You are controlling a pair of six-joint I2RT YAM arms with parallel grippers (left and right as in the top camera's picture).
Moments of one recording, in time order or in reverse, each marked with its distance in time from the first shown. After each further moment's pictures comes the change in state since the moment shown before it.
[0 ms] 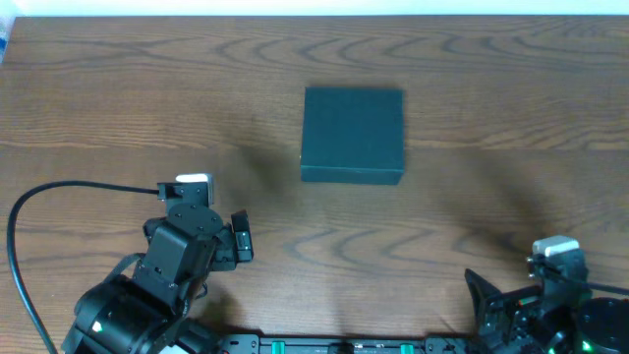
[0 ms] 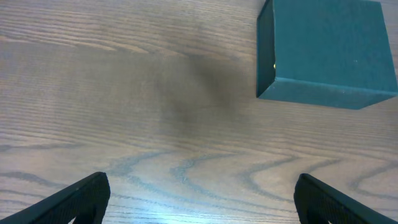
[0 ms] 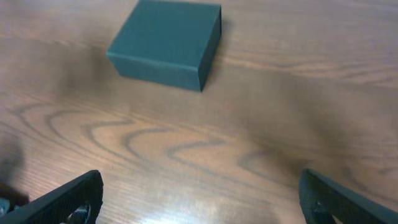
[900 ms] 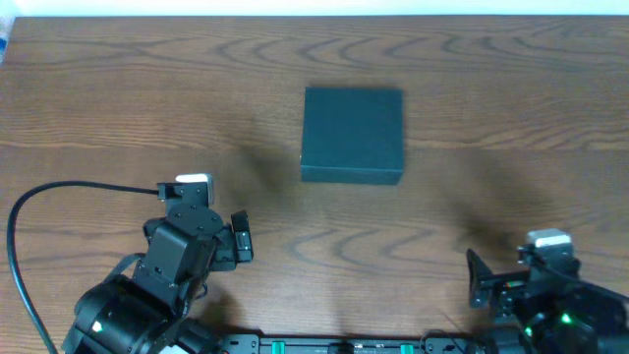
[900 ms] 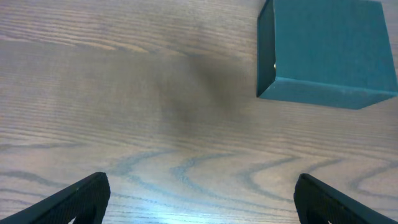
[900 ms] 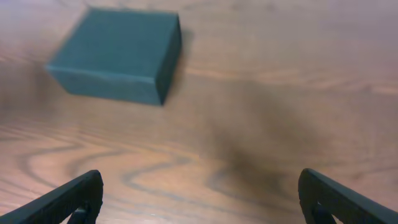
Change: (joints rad) left arm 0.000 0.000 0.000 -0.002 0.000 -0.003; right arm -0.375 -0.150 -0.313 0.229 -0.150 -0.217
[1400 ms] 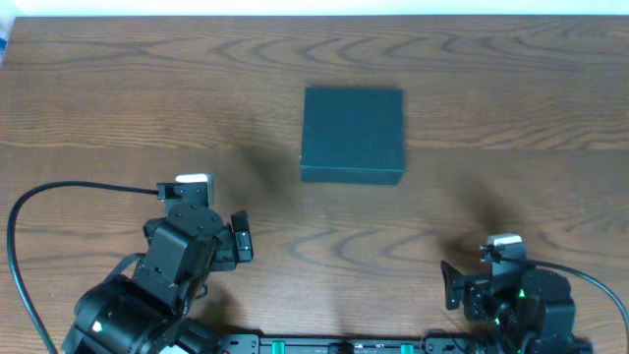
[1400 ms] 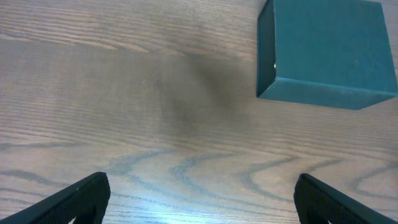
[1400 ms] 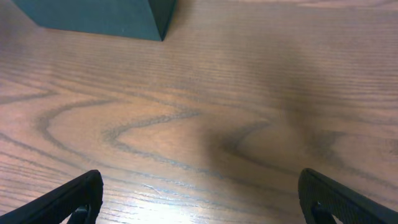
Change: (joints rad) left arm 0.000 0.000 0.000 0.000 0.000 -0.004; right arm -0.014 -0.108 -0.318 0.063 -0.074 -0.009
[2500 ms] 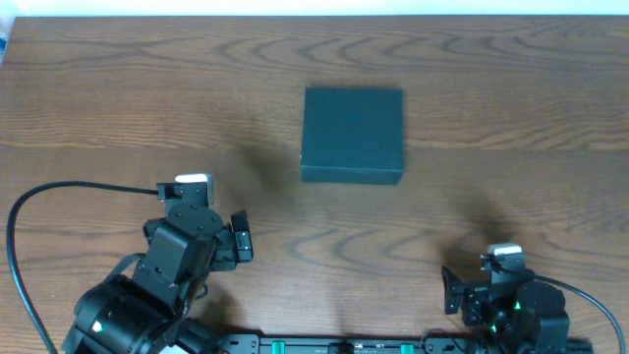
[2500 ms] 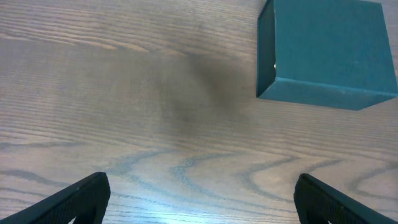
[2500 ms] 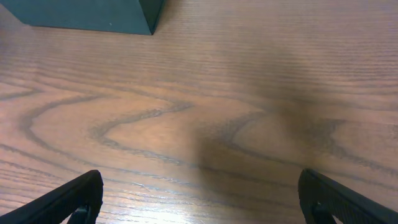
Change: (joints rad) left arm 0.000 0.000 0.000 0.000 0.000 -0.003; right arm 0.000 -0.138 -0.072 -0.042 0.026 0.027
